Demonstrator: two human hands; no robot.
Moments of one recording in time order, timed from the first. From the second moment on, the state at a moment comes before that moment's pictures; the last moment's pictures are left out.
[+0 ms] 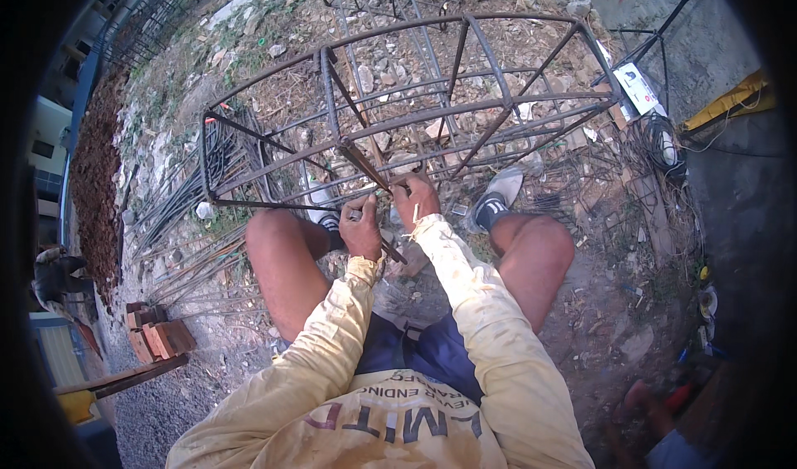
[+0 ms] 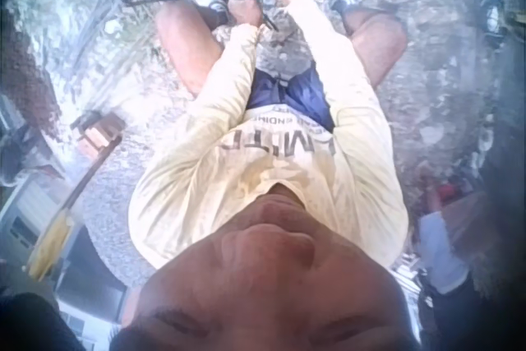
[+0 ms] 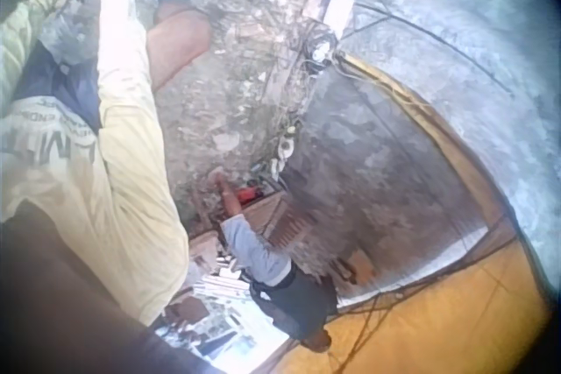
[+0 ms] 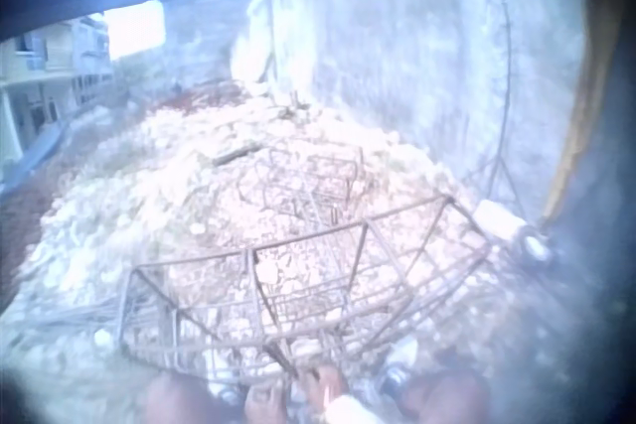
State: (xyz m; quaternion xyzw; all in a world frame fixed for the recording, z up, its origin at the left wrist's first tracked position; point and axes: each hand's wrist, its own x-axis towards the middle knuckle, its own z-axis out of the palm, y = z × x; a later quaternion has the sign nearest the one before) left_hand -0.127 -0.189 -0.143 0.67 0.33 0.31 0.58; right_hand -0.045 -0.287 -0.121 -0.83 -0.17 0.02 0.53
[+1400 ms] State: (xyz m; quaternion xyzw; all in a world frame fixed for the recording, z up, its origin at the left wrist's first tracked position) left_hand -0.151 -0.206 -0.050 0.67 0.26 0.08 0.69; right_hand -0.058 -0.289 -0.145 -0.82 -0.29 -0.10 0.49
